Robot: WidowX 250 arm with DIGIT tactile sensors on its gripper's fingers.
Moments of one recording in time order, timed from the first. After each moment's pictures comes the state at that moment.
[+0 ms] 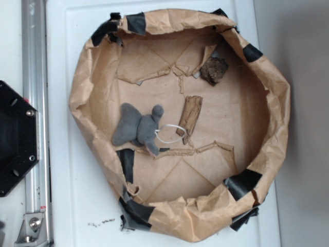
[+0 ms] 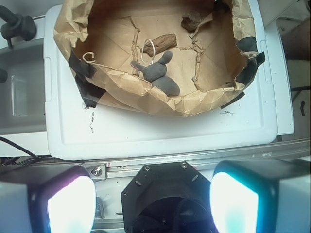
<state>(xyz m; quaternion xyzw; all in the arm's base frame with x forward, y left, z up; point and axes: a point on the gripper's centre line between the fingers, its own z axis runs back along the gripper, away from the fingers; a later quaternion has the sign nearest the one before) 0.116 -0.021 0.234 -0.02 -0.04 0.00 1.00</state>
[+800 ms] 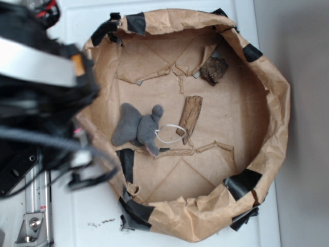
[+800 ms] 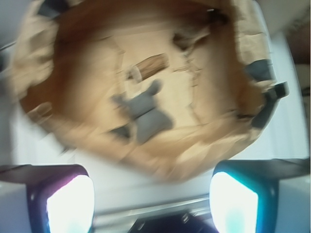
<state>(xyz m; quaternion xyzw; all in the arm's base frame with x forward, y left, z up) 0.181 0.004 0.168 0.03 -0.04 0.09 0.99</state>
